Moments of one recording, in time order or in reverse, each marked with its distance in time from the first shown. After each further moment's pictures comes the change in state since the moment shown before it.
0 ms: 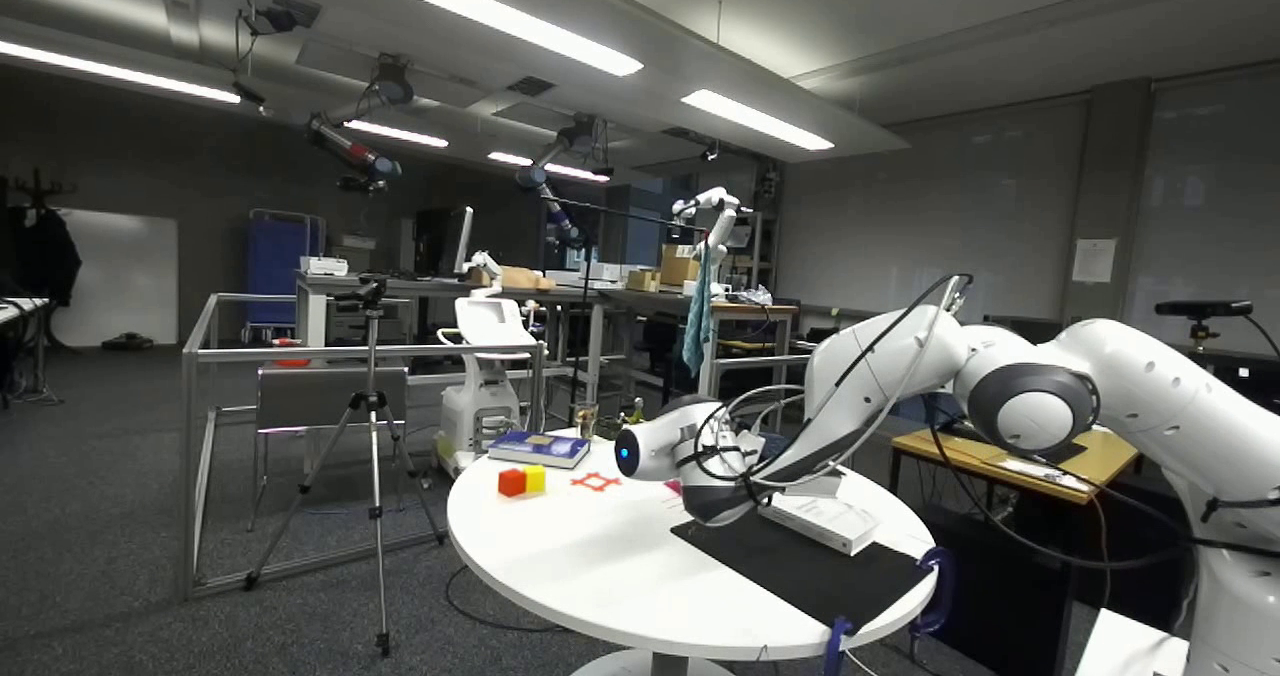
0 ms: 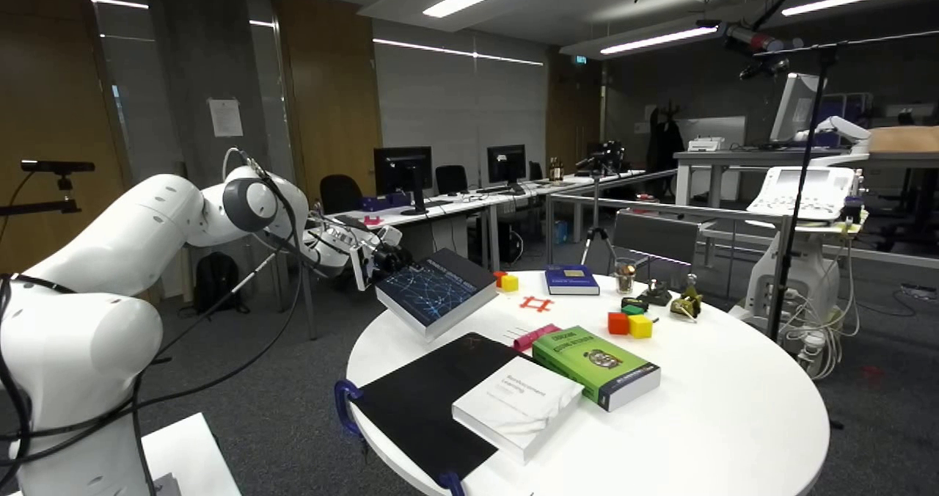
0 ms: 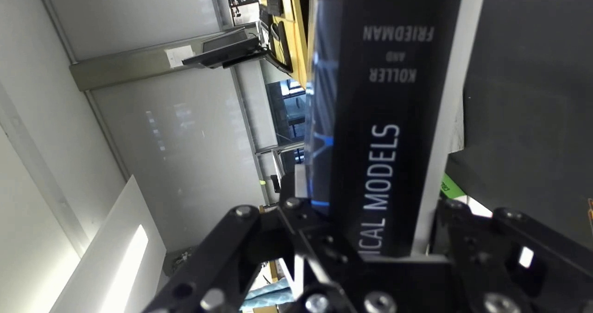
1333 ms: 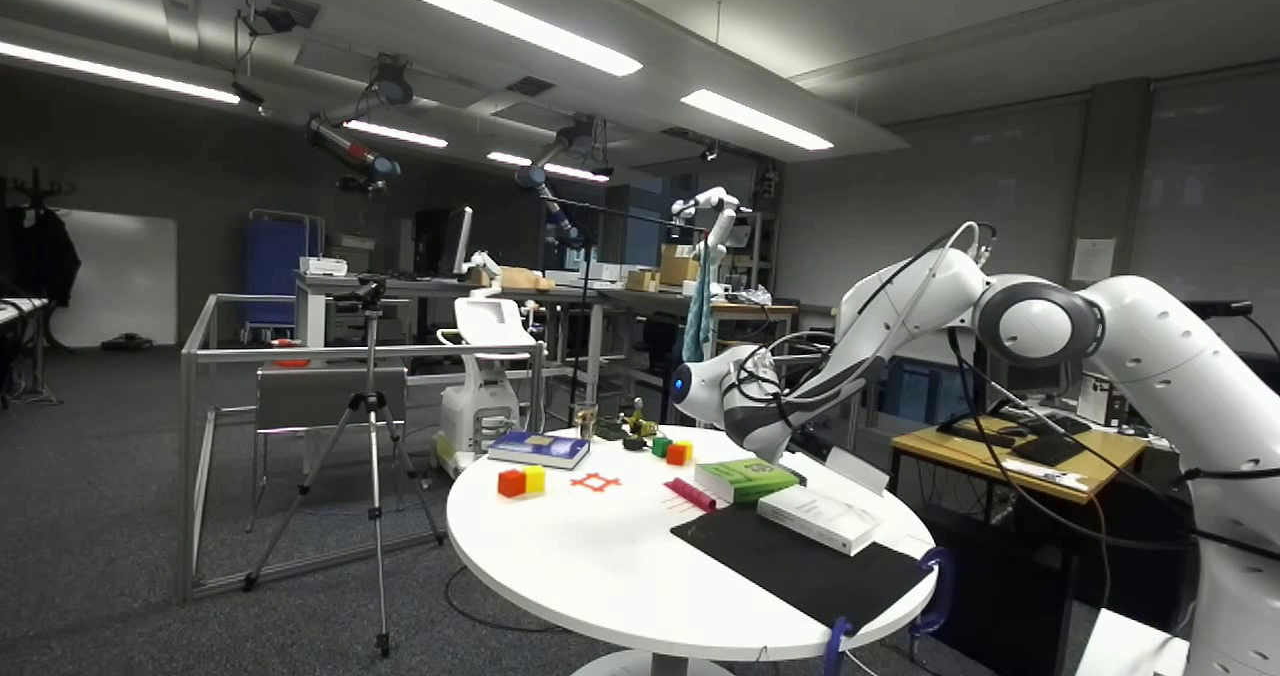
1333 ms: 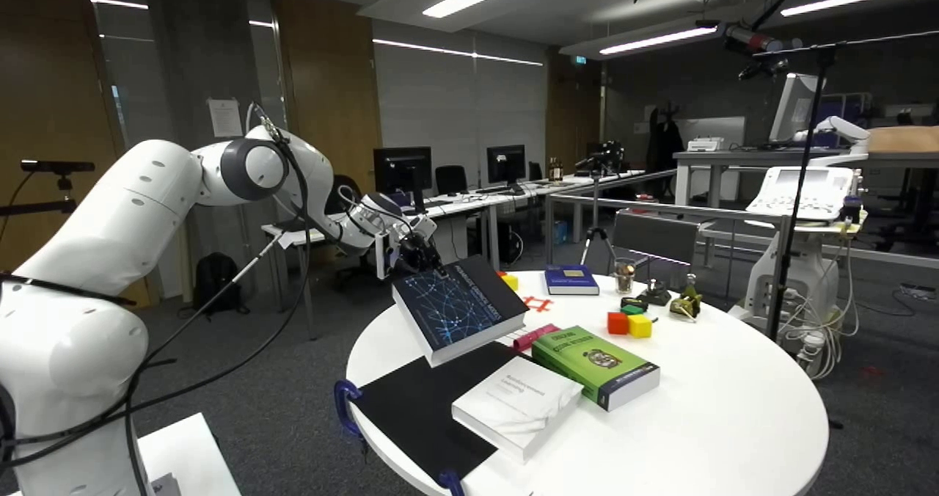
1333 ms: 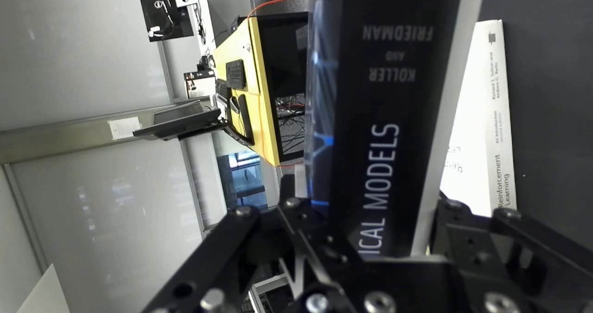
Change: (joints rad) arm -0.272 -0.274 0.152 -0.272 0.023 0.076 -0.013
